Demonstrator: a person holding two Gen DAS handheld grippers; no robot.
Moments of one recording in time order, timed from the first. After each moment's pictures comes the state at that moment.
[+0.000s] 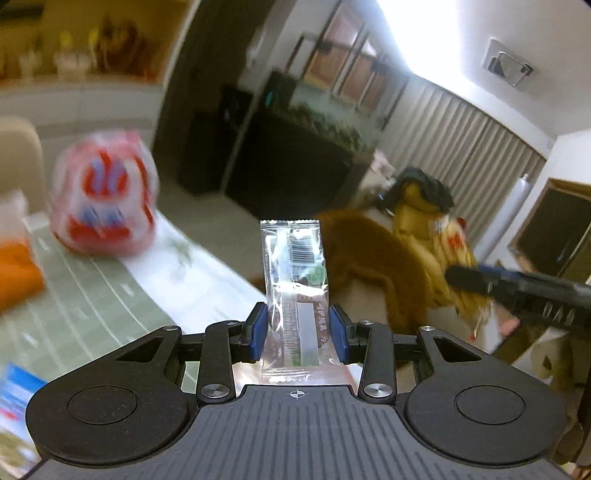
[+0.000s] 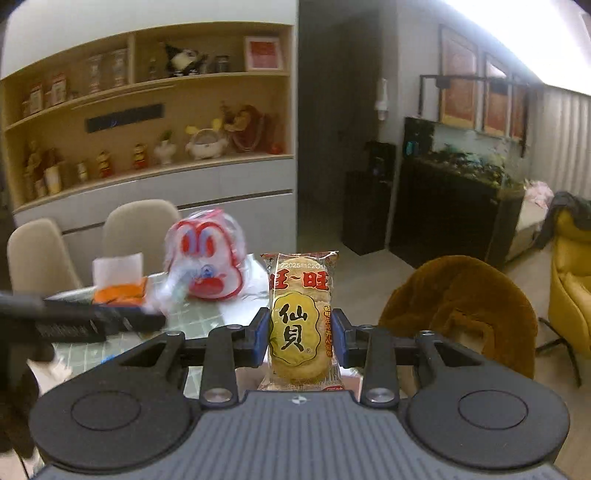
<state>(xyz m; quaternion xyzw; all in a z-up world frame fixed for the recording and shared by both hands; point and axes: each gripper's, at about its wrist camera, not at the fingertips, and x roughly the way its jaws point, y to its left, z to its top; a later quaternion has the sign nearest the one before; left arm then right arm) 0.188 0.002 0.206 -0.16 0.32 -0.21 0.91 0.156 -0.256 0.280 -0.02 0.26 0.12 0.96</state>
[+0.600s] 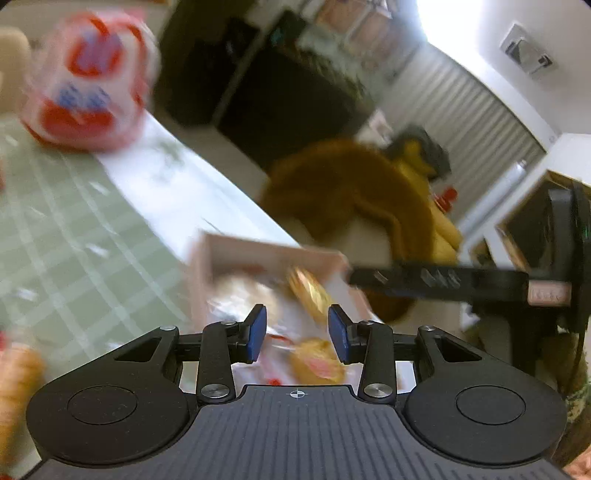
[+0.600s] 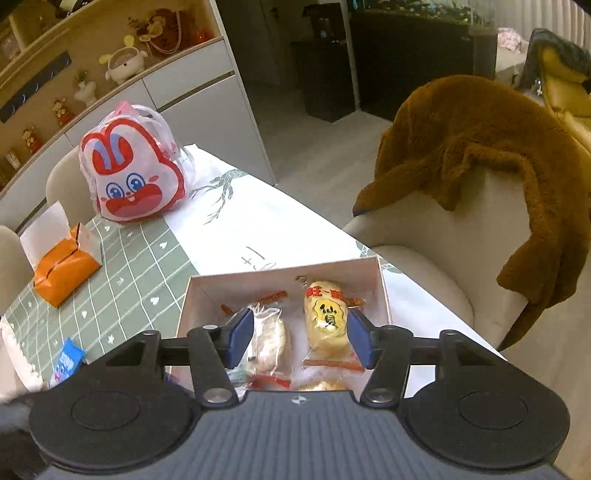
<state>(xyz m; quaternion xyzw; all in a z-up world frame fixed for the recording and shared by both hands) 0.218 0.013 0.110 -0.18 0.38 -0.22 0.88 0.241 -0.246 0.127 0.07 0.44 0.07 0.89</state>
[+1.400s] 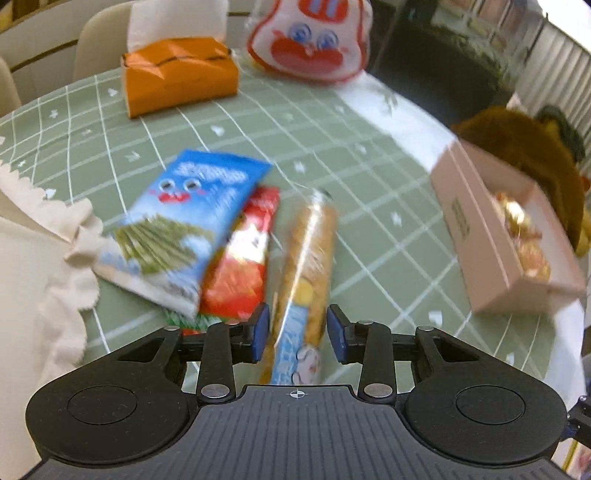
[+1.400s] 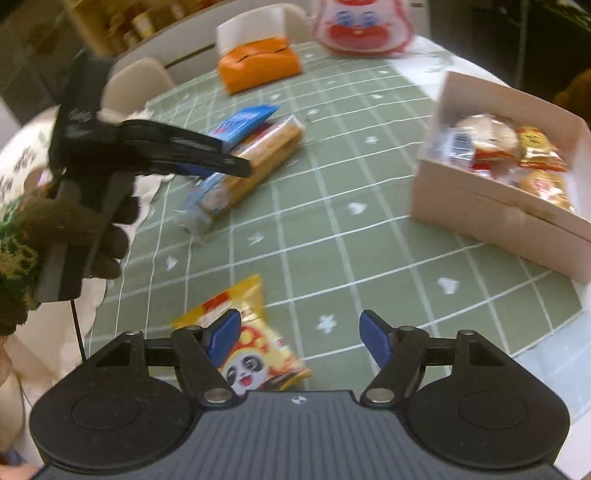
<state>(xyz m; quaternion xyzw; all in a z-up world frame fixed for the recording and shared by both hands) 0.111 0.121 0.029 -0.11 0.47 -0.01 0.88 0.037 -0.126 0.060 -0.05 0.50 0.31 0.81</state>
